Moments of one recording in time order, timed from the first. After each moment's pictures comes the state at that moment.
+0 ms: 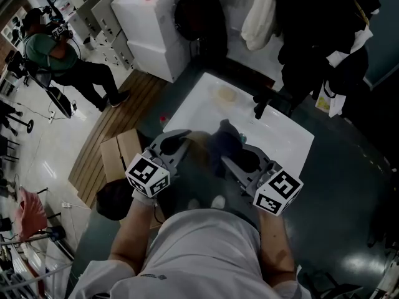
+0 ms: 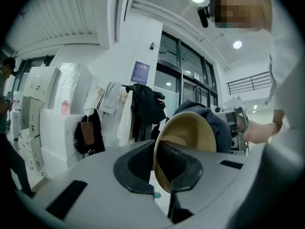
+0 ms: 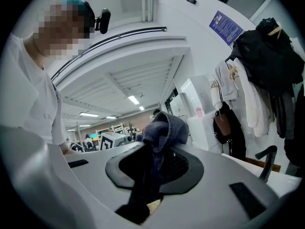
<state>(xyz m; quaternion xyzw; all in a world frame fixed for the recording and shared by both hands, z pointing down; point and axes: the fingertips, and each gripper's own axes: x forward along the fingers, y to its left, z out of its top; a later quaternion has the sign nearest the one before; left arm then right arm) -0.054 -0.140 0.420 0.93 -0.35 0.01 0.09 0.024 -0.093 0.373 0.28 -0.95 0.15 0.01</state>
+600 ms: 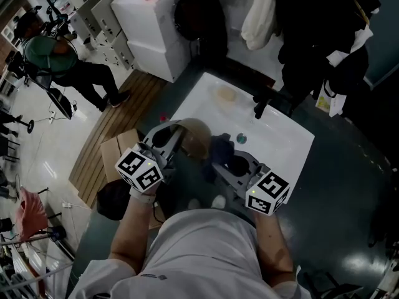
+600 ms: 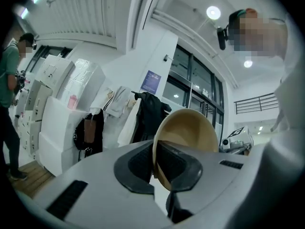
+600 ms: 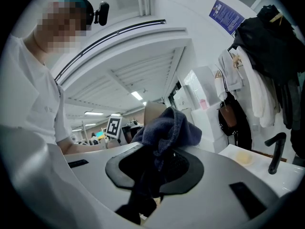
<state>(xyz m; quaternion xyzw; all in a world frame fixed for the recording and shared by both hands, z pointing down) -0.074 -0.158 0.392 0.92 -0.36 -0.07 0.15 0.004 -0.080 0.404 0.25 -0.95 0.18 0.03</state>
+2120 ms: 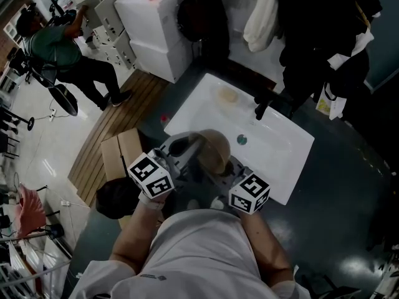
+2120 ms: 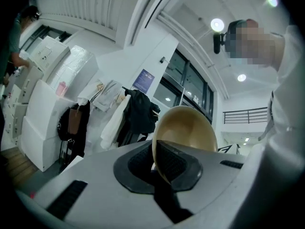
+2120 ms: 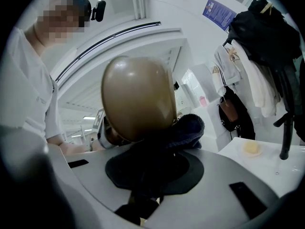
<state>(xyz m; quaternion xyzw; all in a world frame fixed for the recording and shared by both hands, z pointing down) -0.028 -0.125 0.390 0.93 -0.29 -0.10 0.18 -0.028 -0.079 0.443 0.25 -0.95 0.20 0.00</state>
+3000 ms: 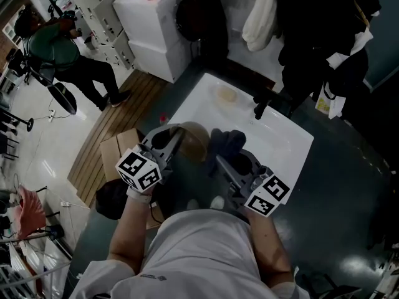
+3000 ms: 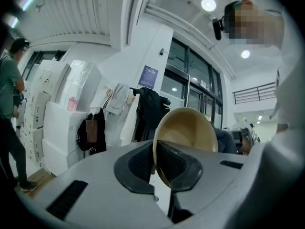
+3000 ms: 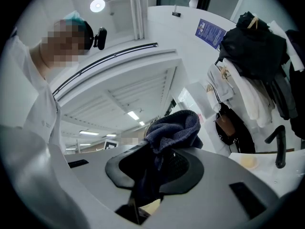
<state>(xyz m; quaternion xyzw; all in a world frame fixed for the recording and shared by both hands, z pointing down) -0.084 -0.151 0.409 0.92 -0.36 -0.03 0.12 0.013 -0.089 0.381 0.28 -0.94 0.18 -0.10</state>
